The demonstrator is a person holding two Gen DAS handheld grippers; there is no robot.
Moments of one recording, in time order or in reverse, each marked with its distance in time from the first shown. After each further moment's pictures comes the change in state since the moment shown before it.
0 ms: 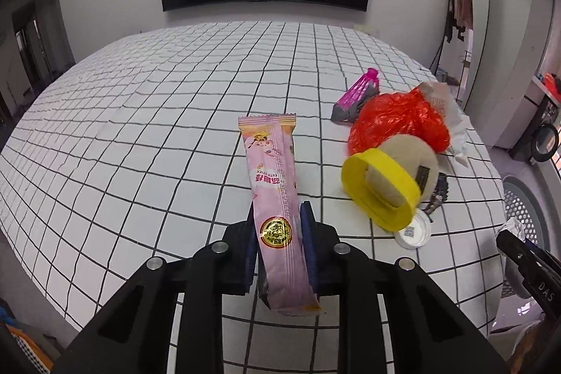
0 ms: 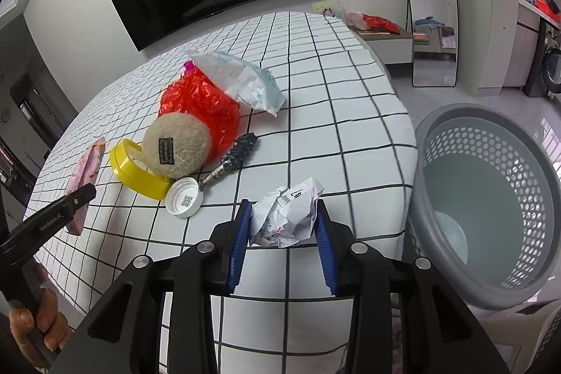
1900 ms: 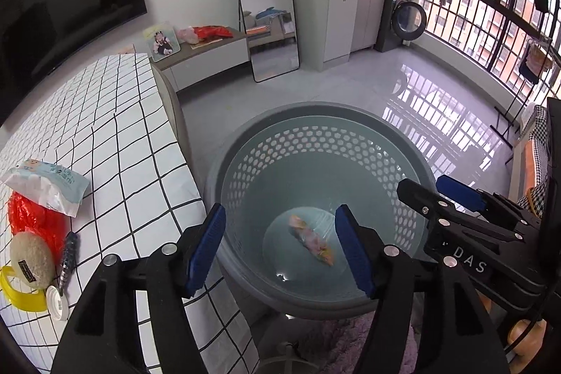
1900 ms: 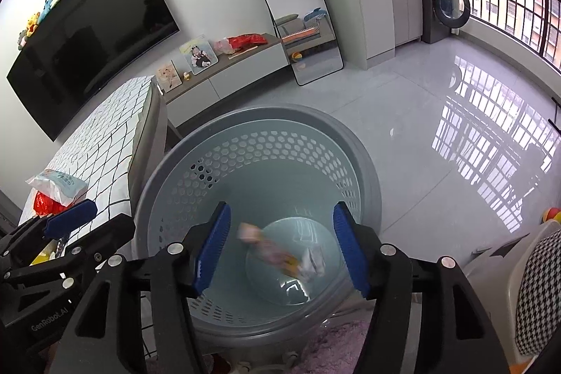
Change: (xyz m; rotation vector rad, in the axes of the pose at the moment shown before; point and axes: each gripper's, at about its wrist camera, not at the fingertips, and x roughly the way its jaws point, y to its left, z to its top) left arm 0.003 -0.348 -0.038 0.569 0.084 -0.426; right arm -0.069 -0.248 -0.028 0.367 -0.099 -0.251
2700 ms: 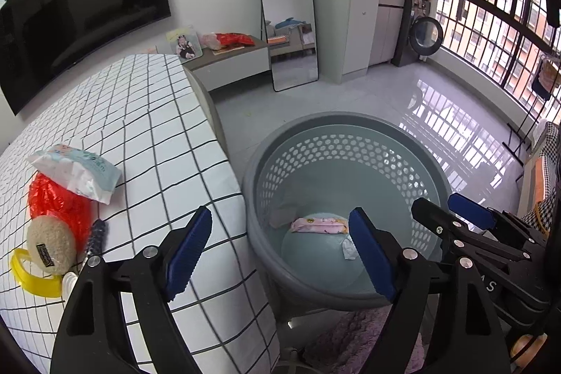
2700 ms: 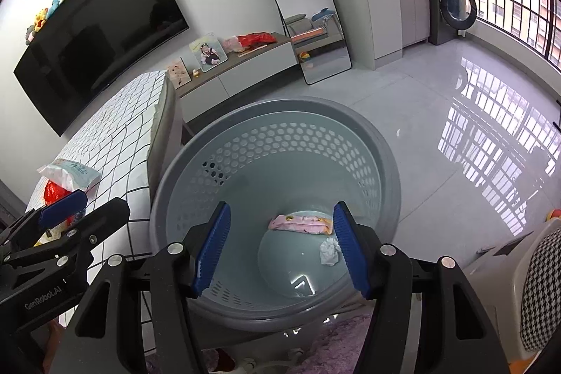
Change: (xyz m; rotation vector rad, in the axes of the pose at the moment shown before) left arm -0.021 0.027 -0.009 -0.057 -0.054 0.060; right arm -0.012 0.021 -0.009 -0.032 -0.004 0.027
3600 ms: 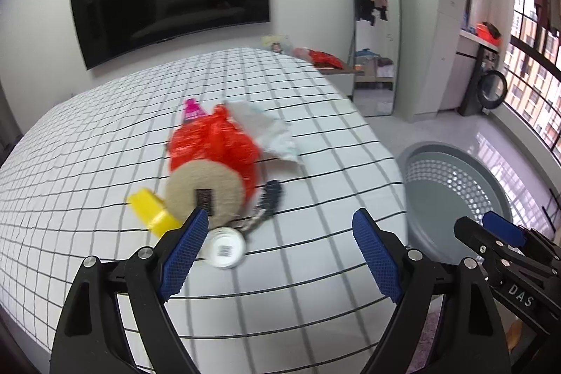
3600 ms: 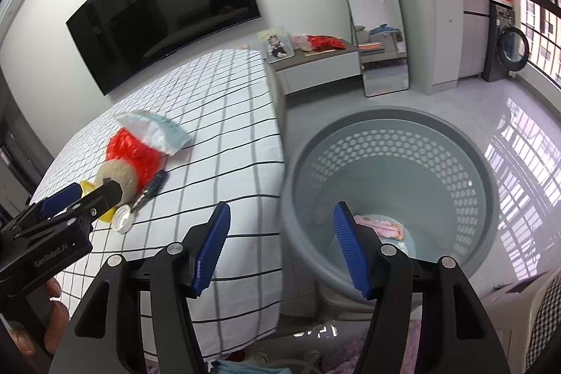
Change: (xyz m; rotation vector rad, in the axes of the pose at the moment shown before) left arm -0.073 0.141 -0.057 -0.241 -0.093 0.229; right arm -0.011 0.137 -0.031 -0.215 0.002 0.144
